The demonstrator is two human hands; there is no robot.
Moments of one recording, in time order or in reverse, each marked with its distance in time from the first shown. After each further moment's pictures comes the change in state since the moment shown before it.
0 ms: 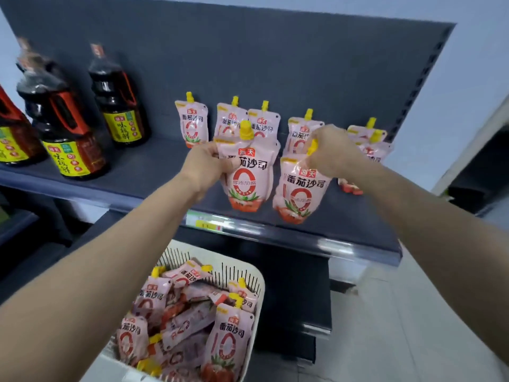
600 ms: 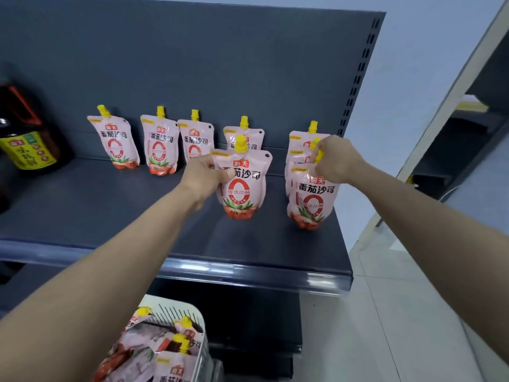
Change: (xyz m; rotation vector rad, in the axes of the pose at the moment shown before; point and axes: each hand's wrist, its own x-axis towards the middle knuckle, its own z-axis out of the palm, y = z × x) left_hand 0.089 -0.007 0.147 0.031 -0.038 -0.078; right_hand 0.056 0.159 -0.033 0.005 -0.016 0.225
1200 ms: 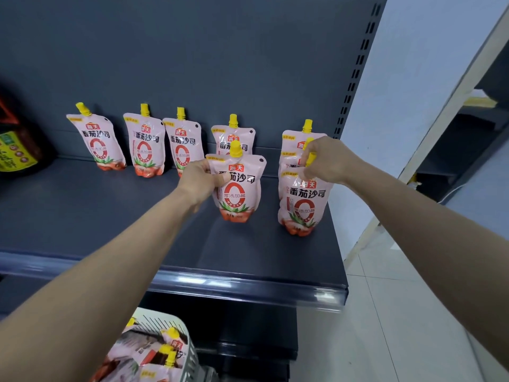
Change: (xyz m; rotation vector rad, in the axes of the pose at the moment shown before) left_hand 0.035 -0.019 0.024 0.034 0.028 -0.067; right_hand 0.030 0.018 0.005 0.001 -0.124 -0.057
